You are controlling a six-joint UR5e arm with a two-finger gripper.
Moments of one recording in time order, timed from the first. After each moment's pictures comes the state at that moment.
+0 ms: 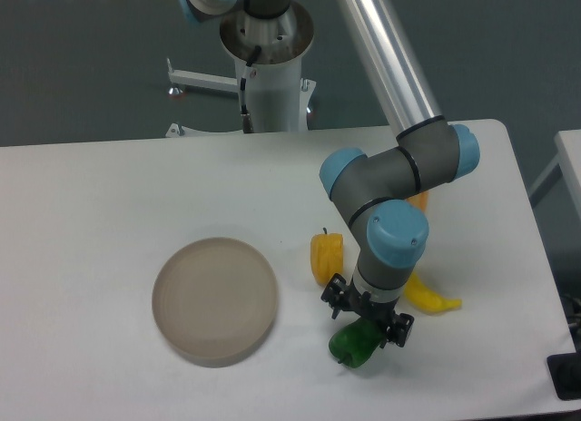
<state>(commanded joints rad) 2.25 -2.36 -1.13 -1.12 1.46 0.99</state>
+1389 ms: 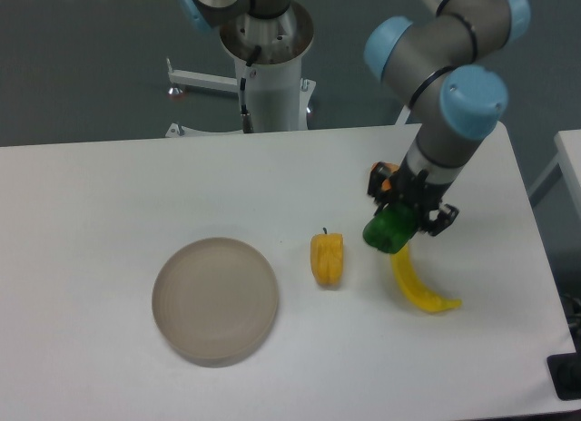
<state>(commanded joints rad) 2.46 -2.01 -1.30 -1.45 1.54 1.41</state>
